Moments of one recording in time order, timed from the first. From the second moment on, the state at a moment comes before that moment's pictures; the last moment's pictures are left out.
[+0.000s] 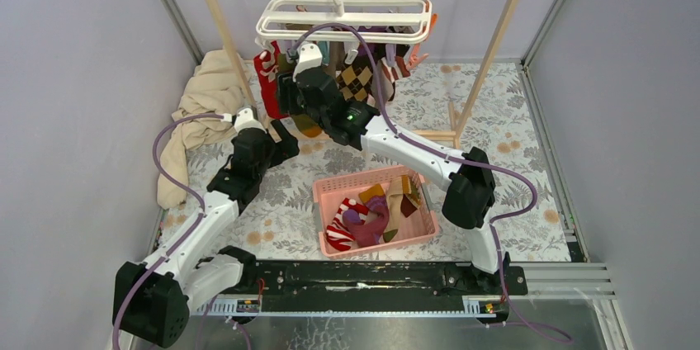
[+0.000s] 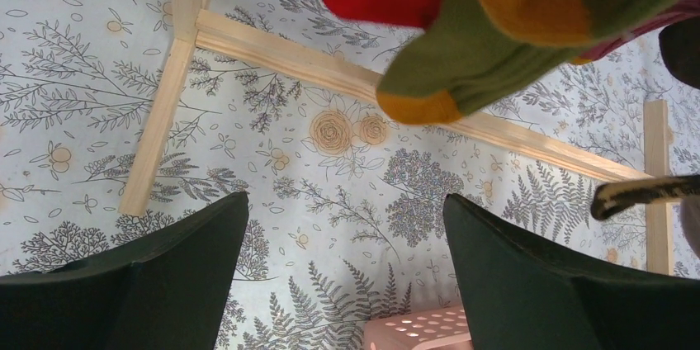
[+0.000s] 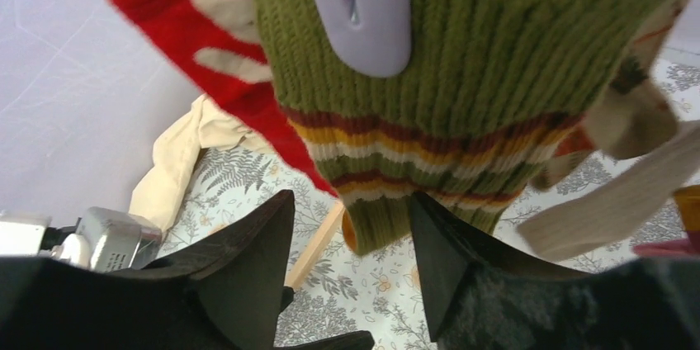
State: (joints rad) left arm -0.32 0.99 0.63 -0.13 -0.22 -0.59; right arm 0.98 2.05 1.99 -0.18 0.32 0.34
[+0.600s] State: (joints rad) left arm -0.34 0.96 0.63 -0.17 -0.23 -0.60; right arm 0.98 2.06 2.04 -0.24 0.52 0.32
